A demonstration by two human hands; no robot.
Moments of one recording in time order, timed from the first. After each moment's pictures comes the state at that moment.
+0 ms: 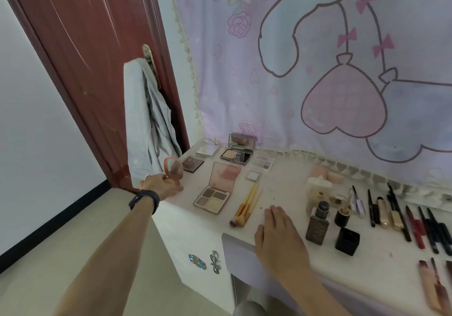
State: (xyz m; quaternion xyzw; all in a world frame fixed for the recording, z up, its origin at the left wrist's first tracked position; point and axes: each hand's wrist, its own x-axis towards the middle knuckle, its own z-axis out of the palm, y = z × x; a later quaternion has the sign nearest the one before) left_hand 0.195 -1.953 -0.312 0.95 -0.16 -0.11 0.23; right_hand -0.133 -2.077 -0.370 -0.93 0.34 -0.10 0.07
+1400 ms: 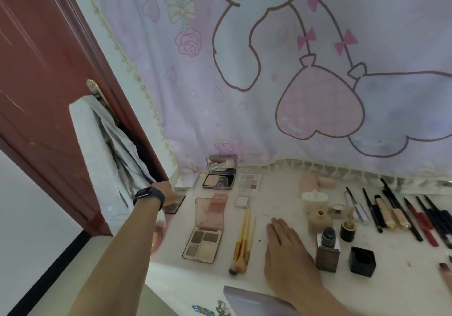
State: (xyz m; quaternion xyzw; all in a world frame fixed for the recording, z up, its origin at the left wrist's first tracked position) left_hand 0.238 -2.081 -0.256 0.92 -0.36 -0.11 -0.05; right_hand -0.109 -2.112 -0.370 -0.91 0.39 -0.08 0.13
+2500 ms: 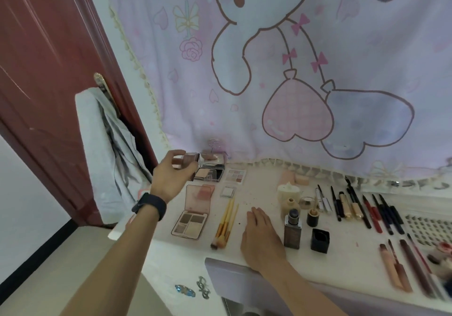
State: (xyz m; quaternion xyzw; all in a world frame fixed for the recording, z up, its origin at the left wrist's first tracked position) left_hand 0.103 -2.040 -0.209 0.78 -0.37 -0.06 0.50; right_hand -0.117 -2.101 -0.355 -0.89 0.39 -0.13 0.17
